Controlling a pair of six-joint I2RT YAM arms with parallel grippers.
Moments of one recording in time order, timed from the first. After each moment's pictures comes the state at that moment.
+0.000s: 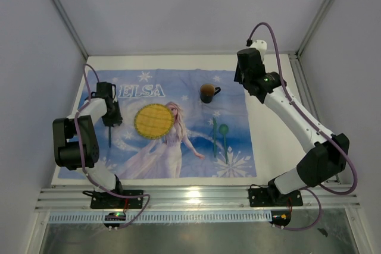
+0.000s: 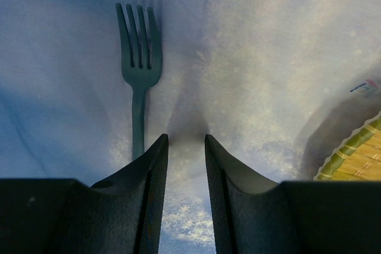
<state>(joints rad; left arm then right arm) 0.11 1.68 1.00 -0.52 -0.10 -0.13 0.43 1.49 1.45 -0.55 0.50 0.37</state>
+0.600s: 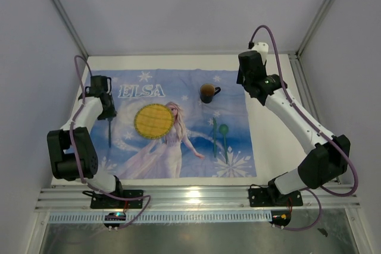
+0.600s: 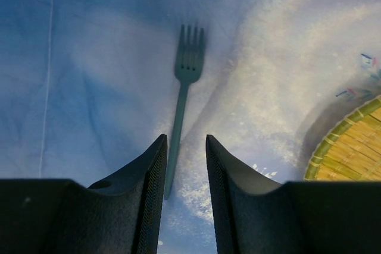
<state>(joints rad) 0.11 1.55 1.07 -0.60 -0.19 -0.13 0.42 1.47 1.38 -0.54 0.55 0.34</state>
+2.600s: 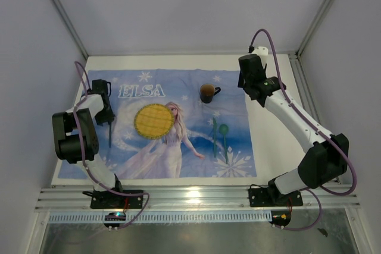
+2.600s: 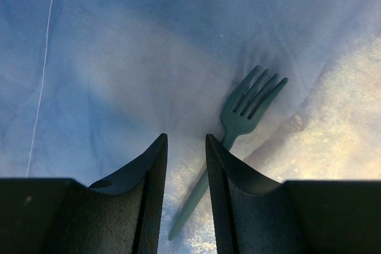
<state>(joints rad) 0.17 1.76 1.08 -0.53 -0.30 -0.21 0.41 1.47 1.33 -0.52 0.55 0.33</state>
